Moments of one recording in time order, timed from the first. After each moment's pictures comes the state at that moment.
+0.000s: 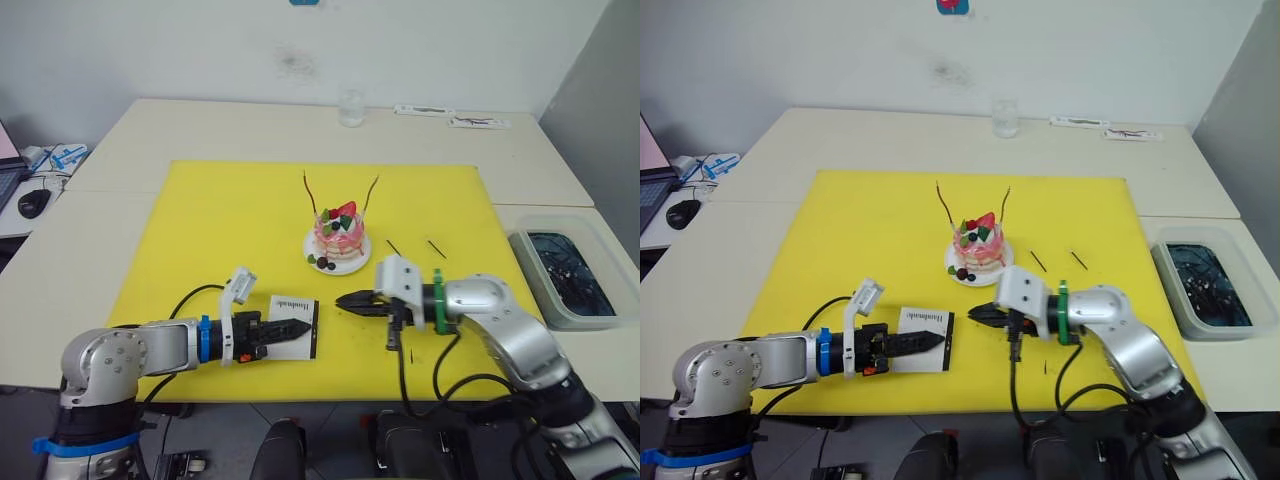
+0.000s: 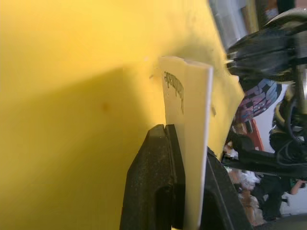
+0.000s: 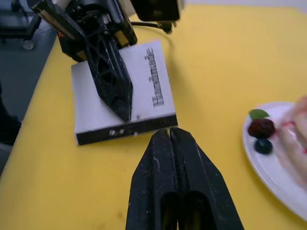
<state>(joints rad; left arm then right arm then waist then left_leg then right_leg) -0.21 0.59 0.29 -0.30 -1.14 1.40 -0.58 -0.33 -0.52 0.25 -0.43 0.23 0.51 0.94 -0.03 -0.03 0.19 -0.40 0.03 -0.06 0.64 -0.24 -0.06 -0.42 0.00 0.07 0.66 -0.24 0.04</state>
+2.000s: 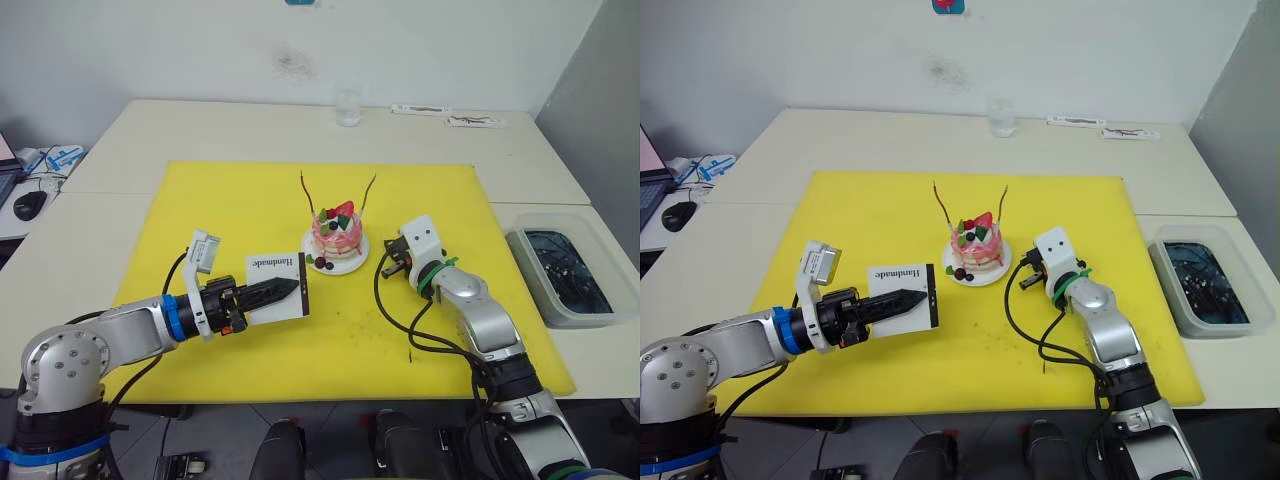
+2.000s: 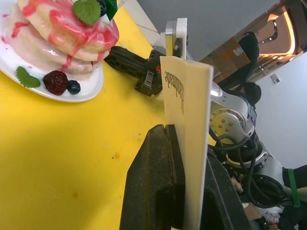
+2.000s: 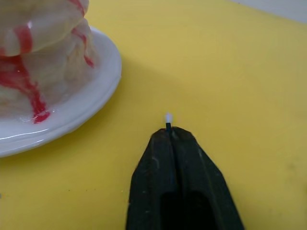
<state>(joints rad) -0.21 0.67 0.33 -0.32 -1.38 1.21 -0.49 -0.47 -0.22 0.14 0.04 0.02 0.53 0.33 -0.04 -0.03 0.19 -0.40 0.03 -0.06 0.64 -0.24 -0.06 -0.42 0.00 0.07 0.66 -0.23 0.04</state>
